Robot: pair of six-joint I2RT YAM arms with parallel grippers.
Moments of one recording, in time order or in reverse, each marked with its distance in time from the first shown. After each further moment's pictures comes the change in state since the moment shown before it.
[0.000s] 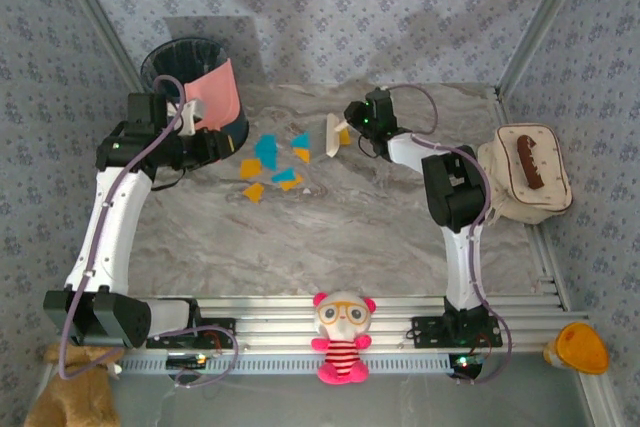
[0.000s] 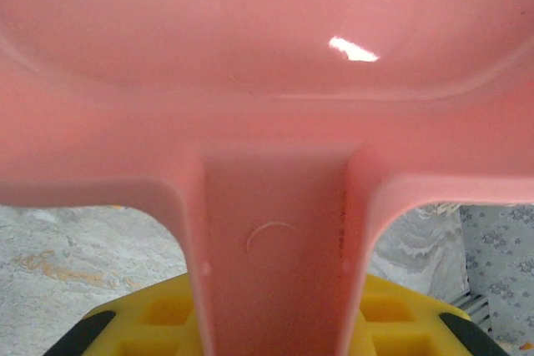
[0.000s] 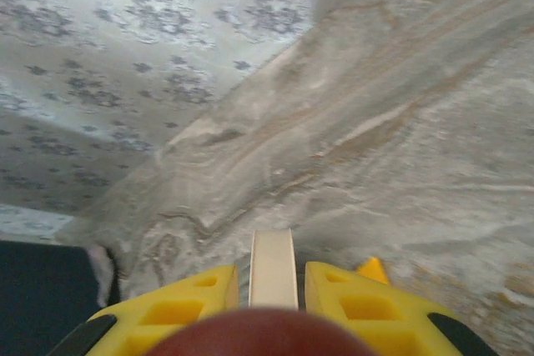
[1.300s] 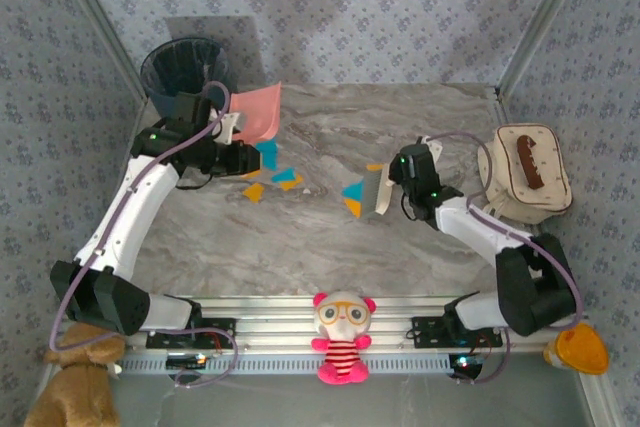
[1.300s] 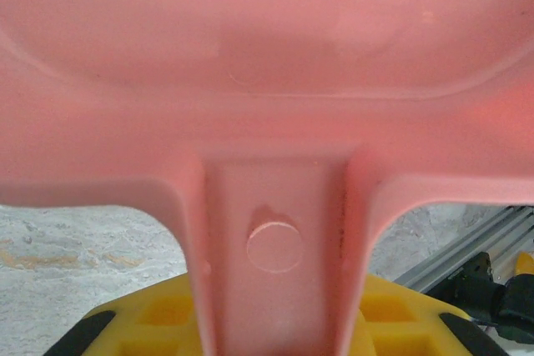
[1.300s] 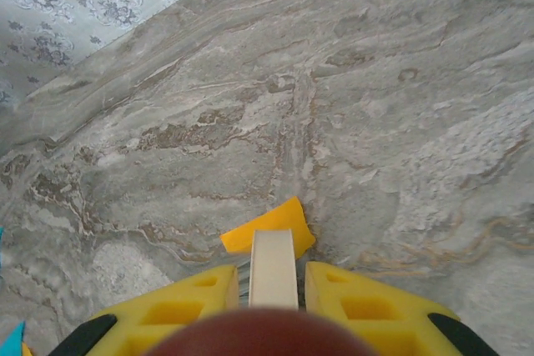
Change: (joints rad) left arm -0.207 0.090 0.013 -0.052 -0.075 0.085; right arm 0.043 -0.818 -0.761 -0.187 0.326 -0.185
